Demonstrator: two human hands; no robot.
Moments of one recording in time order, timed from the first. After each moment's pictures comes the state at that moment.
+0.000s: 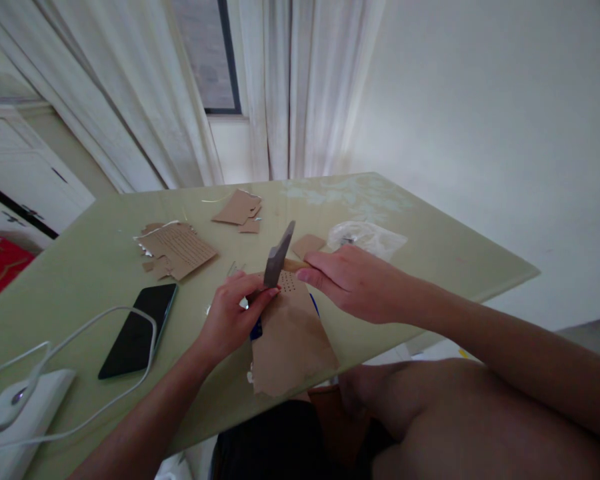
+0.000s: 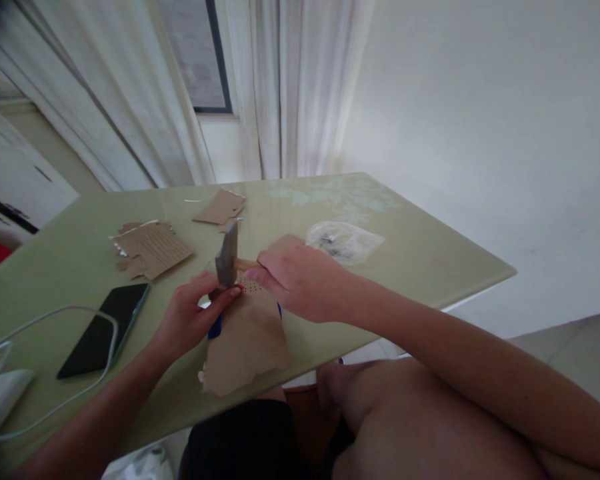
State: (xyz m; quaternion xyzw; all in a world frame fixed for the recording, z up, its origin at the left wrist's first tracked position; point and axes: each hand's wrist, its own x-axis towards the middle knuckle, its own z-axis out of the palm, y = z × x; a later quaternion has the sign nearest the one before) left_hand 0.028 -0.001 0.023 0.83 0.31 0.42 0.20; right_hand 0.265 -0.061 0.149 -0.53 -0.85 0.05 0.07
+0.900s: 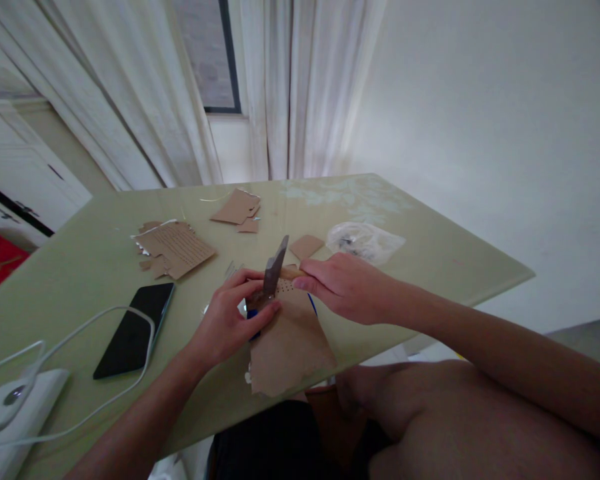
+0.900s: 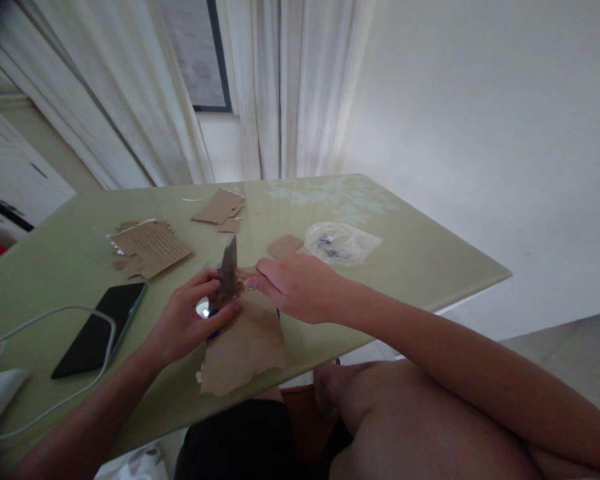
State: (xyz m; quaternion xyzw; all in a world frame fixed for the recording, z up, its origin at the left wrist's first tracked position) left_hand 0.019 -0.006 0.021 0.83 0.33 0.37 0.26; right_hand 0.267 -0.055 0.132 -0.52 -0.85 0.06 0.05
